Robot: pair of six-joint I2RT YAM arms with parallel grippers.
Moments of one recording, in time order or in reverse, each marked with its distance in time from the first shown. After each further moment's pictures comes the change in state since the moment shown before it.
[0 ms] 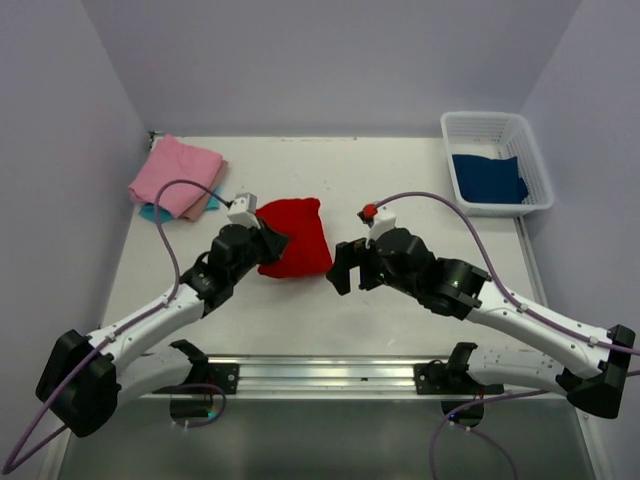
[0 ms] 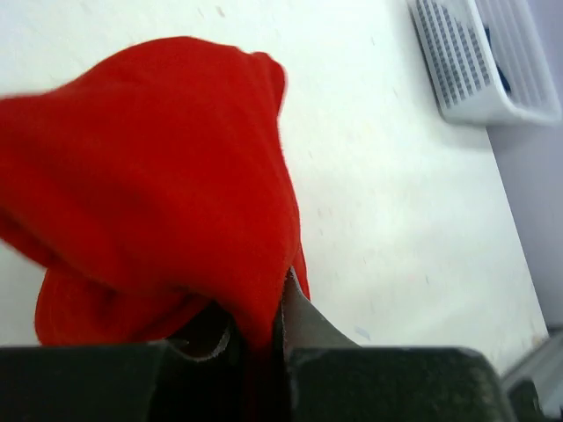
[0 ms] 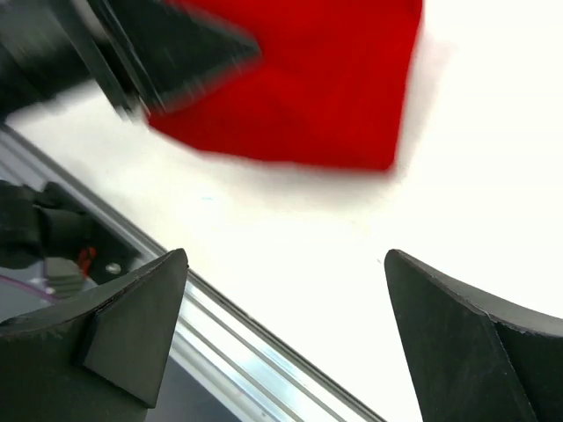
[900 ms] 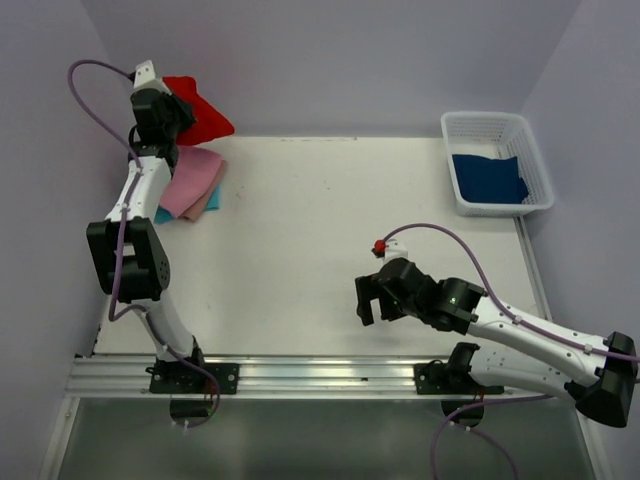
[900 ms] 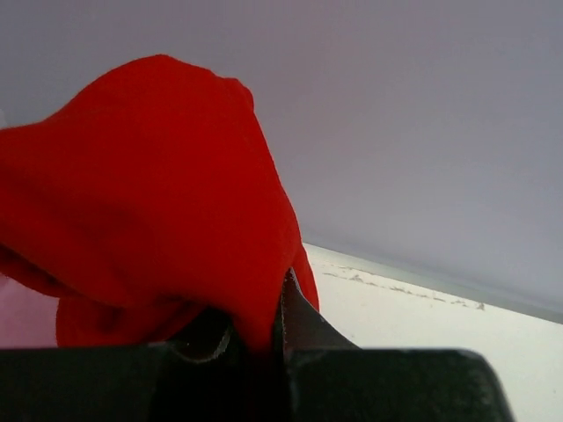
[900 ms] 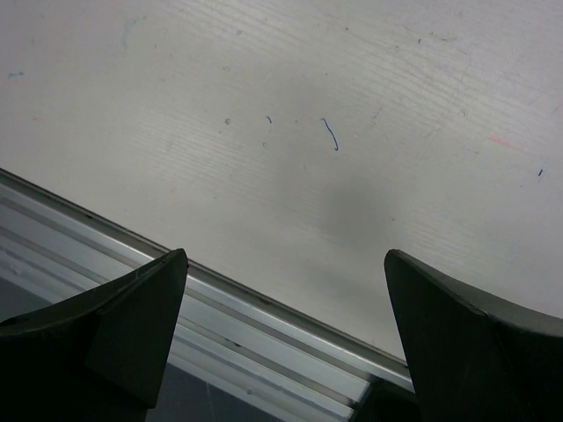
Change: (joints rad) left arm 0.746 0.813 1.086 -0.045 0.180 0.328; right arm 0.000 -0.103 -0.259 -0.219 0.044 0.089
